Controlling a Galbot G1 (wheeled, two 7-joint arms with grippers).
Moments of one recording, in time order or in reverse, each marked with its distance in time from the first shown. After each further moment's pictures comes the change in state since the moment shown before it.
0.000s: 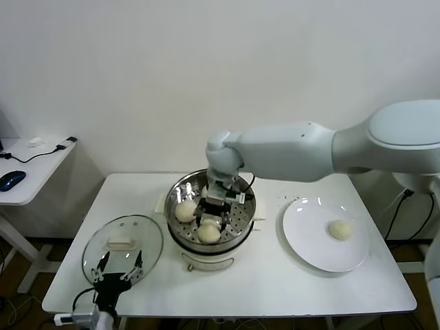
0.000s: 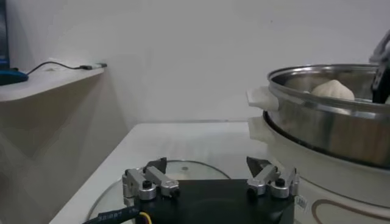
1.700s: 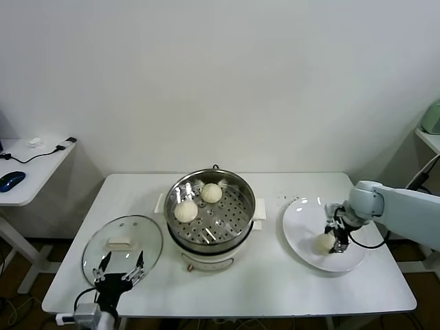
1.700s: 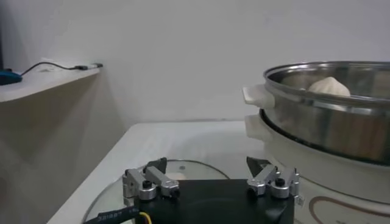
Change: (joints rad) left arm 0.003 0.012 0.008 0.004 0.003 -0.005 0.002; right arm -0.251 -0.762 0.088 0.038 0.109 -0.735 0.094
